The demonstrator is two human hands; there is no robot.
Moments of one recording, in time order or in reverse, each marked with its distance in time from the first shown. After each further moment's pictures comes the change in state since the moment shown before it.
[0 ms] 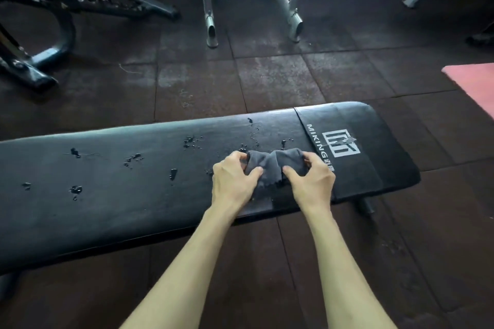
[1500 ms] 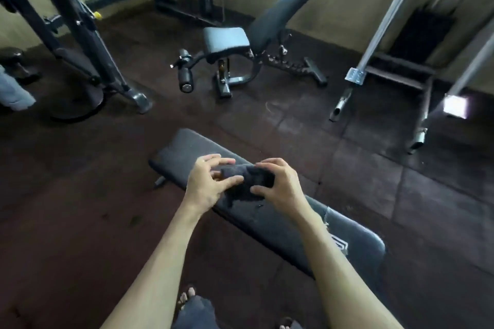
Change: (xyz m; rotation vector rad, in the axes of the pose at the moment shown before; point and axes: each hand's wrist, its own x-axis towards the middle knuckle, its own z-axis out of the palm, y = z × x) left_hand -0.208 0.286 -0.274 -0.247 0.631 -0.175; right_hand 0.003 -0.368 -0.247 -0.019 -0.992 -0.898
